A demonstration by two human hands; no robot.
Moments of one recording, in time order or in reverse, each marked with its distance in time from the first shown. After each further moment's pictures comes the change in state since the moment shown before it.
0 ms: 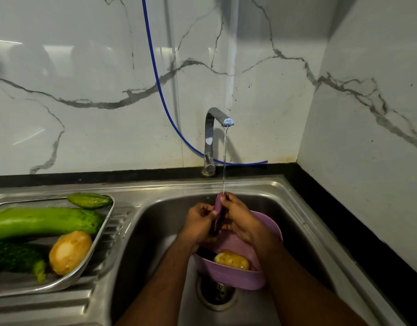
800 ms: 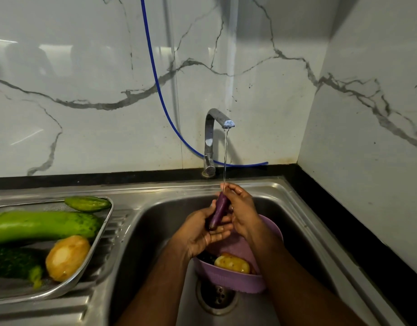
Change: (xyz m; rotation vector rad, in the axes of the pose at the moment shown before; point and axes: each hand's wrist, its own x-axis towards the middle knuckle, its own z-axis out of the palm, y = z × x) left_hand -0.007 0.014 -0.006 -0.540 -0.326 -0.276; right_hand -0.016 -0.025 0.008 0.245 0.096 -0.173
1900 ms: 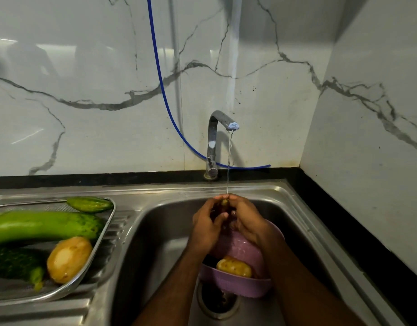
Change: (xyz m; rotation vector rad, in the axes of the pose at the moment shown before) left_hand 0.031 -0.021 -0.008 0.844 0.321 0.653; right_hand -0.012 -0.009 -0.002 -0.250 -0.103 0.079
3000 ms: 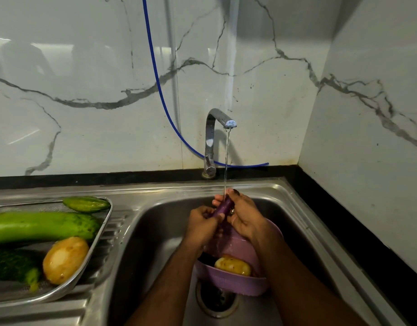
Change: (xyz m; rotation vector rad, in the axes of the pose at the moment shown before) left_hand 0.002 0.000 -0.001 -0.198 -0.017 -0.350; right_hand 0.016 0.003 0.003 0.476 0.048 0.078
